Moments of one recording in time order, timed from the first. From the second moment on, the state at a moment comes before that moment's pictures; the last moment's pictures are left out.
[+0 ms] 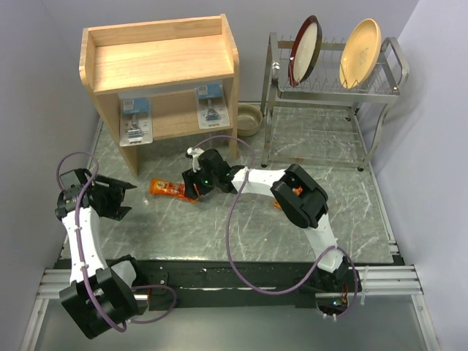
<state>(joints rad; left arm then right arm) 0.49 0.96 0.76 -0.78 0.38 -0.91 0.86 2.16 1.45 0.03 -0.25 0.28</state>
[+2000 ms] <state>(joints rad) -0.03 1.27 0.34 0.21 0.30 -0.92 0.80 1.81 1.22 0.02 -0.15 0.52</state>
